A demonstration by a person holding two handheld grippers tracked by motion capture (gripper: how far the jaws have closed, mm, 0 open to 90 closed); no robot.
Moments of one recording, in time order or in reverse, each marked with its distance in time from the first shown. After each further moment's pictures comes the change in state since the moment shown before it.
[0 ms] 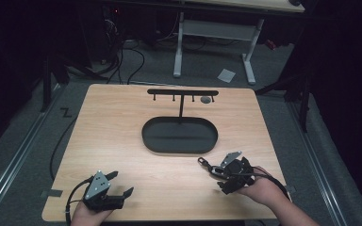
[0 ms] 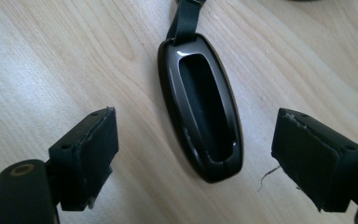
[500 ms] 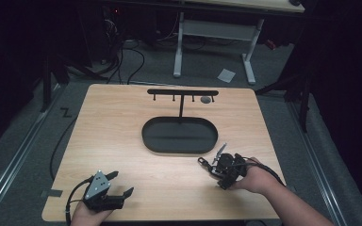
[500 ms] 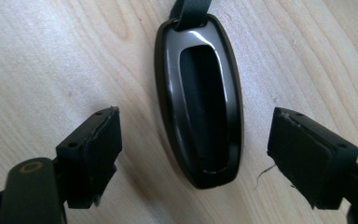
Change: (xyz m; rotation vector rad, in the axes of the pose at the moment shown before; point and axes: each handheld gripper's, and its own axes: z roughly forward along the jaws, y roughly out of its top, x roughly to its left) left arm 0.000 0.000 0.000 0.000 -0.005 0.003; right arm -0.013 0.028 0.019 0.230 0.078 -0.097
